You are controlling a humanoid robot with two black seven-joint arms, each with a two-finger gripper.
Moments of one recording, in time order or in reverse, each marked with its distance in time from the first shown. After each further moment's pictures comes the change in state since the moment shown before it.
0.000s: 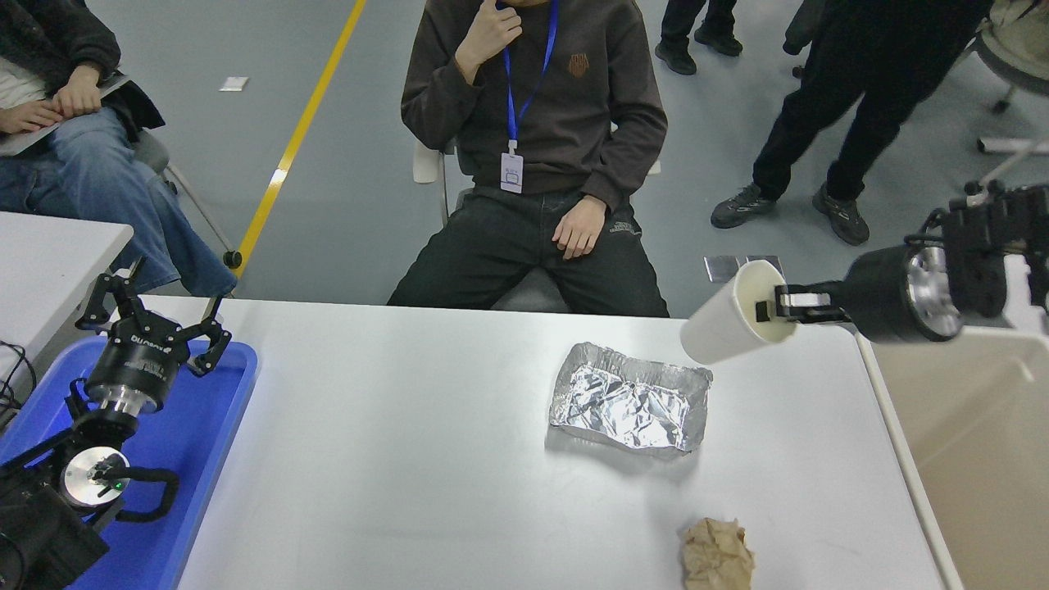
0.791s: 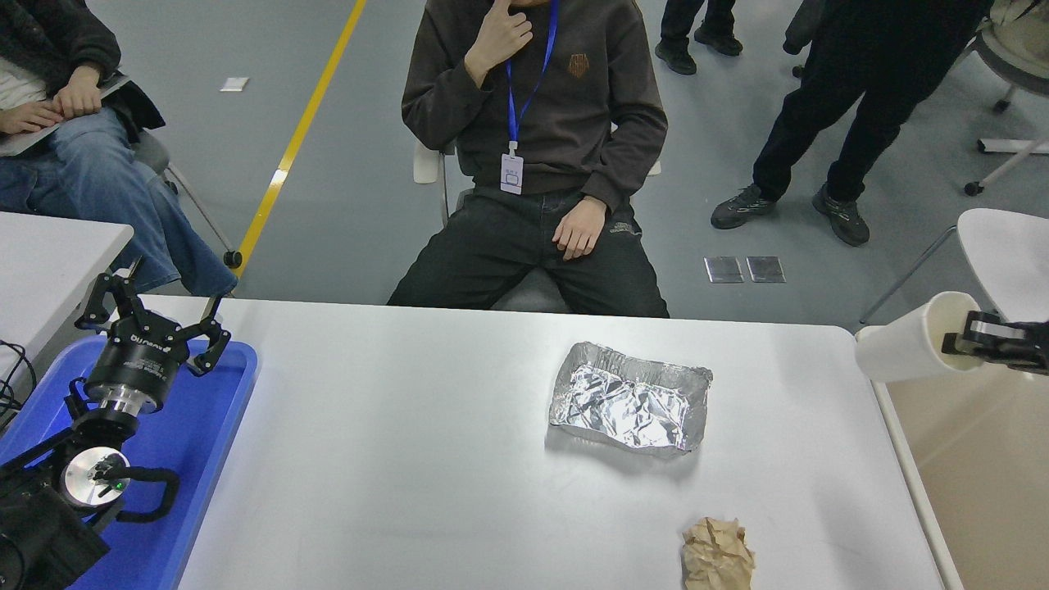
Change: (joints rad) left arm 0.000 0.000 0.000 0.000 0.000 0.002 0.000; right arm -0.155 -0.256 0.000 -0.134 -0.023 -0.010 0.068
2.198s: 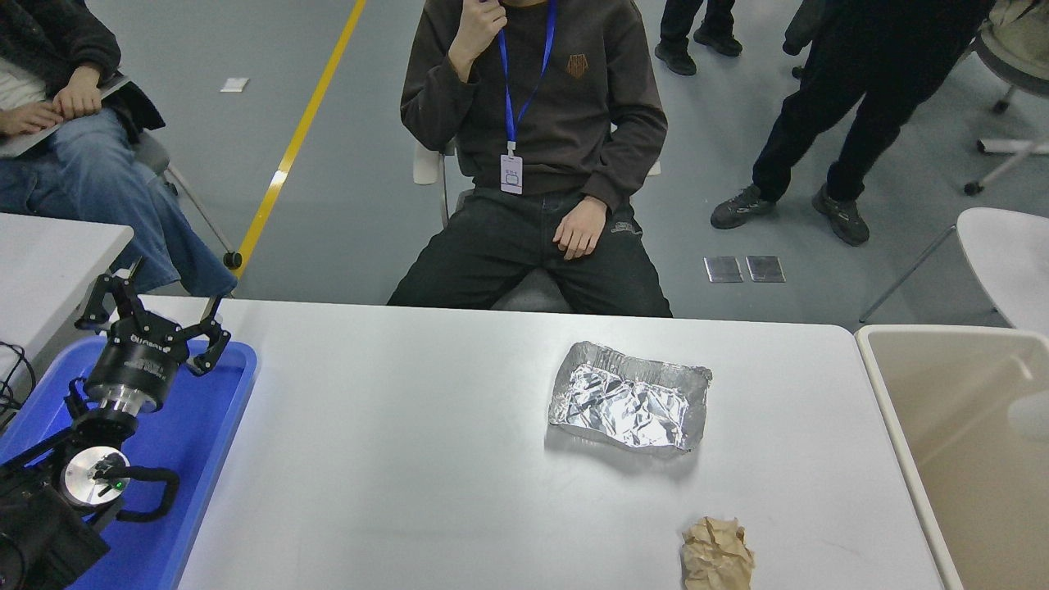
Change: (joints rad) left arm 0.000 0.000 0.000 0.000 0.000 0.000 0.000; right arm -0.548 0.288 0.009 -0.734 0.060 -0.297 0.315
